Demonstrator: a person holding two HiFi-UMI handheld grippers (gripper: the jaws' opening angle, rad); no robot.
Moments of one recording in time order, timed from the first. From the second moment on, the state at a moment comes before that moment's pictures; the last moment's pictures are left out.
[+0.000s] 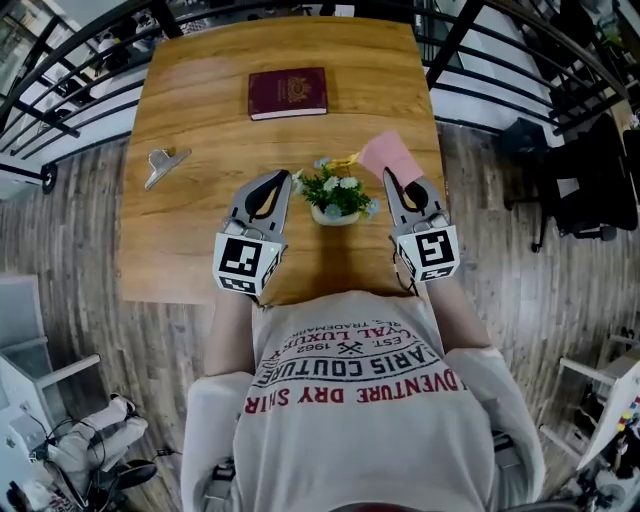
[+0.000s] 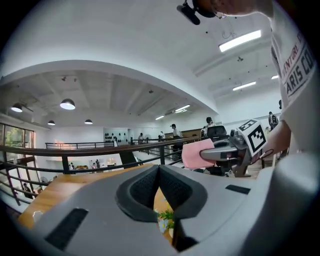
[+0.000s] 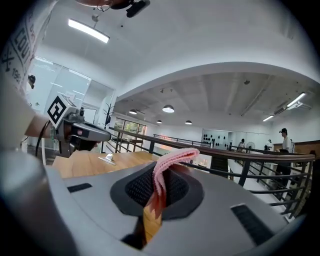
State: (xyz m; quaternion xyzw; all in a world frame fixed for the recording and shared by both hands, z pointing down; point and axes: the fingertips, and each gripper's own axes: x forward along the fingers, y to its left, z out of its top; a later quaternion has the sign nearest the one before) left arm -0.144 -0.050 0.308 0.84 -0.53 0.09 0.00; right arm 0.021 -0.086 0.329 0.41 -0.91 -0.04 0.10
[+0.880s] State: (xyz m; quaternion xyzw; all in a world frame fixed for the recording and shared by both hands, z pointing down) left arm -0.144 -0.055 0.278 0.84 -0.55 0.07 0.00; right arm 0.009 -0.084 0.303 0.40 -0.91 -0.04 0.07
